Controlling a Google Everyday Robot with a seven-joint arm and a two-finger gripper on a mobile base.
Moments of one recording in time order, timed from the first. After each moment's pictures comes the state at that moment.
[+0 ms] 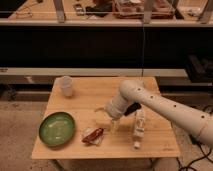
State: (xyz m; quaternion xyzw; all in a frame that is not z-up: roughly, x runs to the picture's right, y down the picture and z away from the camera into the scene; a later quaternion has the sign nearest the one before) arm -0.004 0.164 0.751 -0.29 -0.36 -0.21 0.86
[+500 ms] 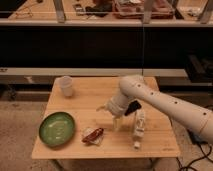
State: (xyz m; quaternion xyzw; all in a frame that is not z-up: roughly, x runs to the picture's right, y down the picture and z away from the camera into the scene) arm 0.022 0.145 0.732 -0.30 -0.32 -0.27 0.86
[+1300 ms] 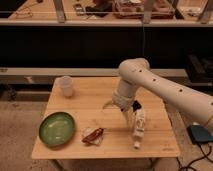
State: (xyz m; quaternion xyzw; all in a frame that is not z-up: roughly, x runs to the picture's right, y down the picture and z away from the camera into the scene) arm 0.060 0.125 0.687 -0.34 -0.29 -0.36 0.82
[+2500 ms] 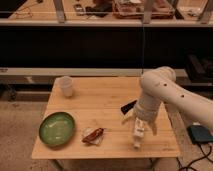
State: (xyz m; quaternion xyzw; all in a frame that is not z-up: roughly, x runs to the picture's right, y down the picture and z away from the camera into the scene) arm 0.152 0.167 0.635 -0.31 -0.29 -0.50 0.75
